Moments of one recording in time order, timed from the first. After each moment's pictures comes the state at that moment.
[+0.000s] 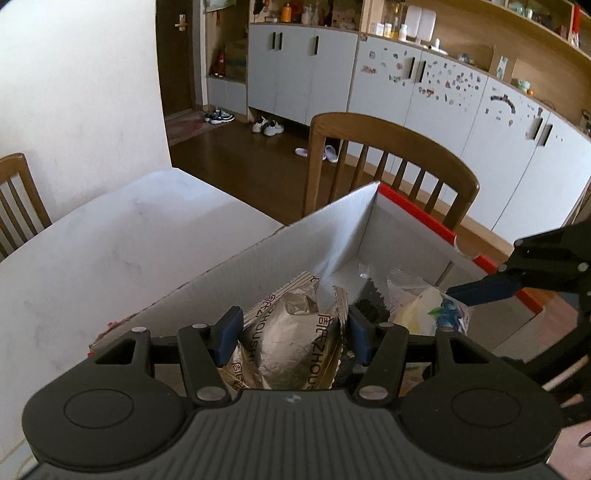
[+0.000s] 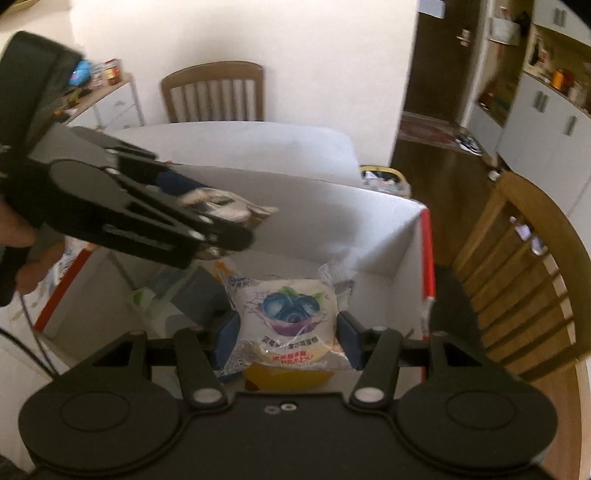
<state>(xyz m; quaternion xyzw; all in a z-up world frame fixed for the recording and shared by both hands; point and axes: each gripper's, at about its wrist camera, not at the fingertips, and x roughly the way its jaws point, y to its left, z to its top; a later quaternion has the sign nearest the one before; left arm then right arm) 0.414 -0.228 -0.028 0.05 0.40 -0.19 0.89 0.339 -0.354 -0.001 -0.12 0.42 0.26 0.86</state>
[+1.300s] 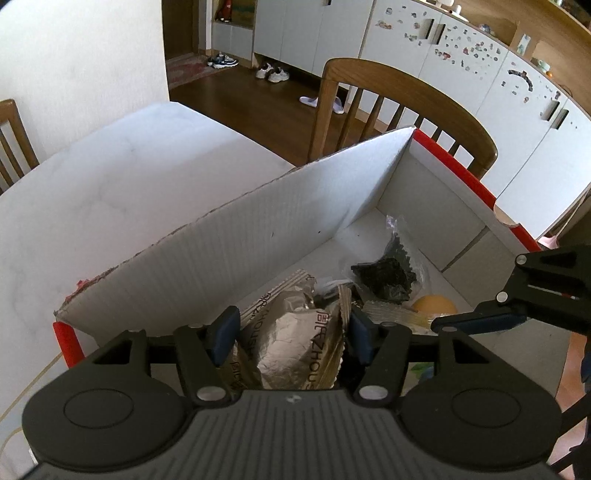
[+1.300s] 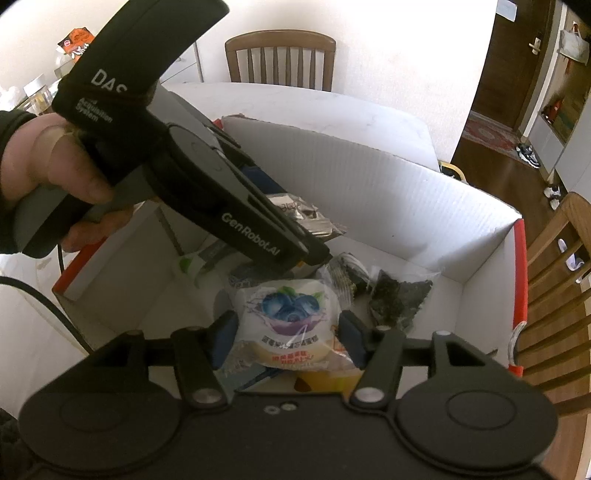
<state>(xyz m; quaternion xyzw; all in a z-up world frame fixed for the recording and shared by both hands) 0.441 -0.218 -0.061 0.03 0.49 -0.18 0.85 0.341 -0.318 -0.026 -0.16 0.45 0.34 0.81</state>
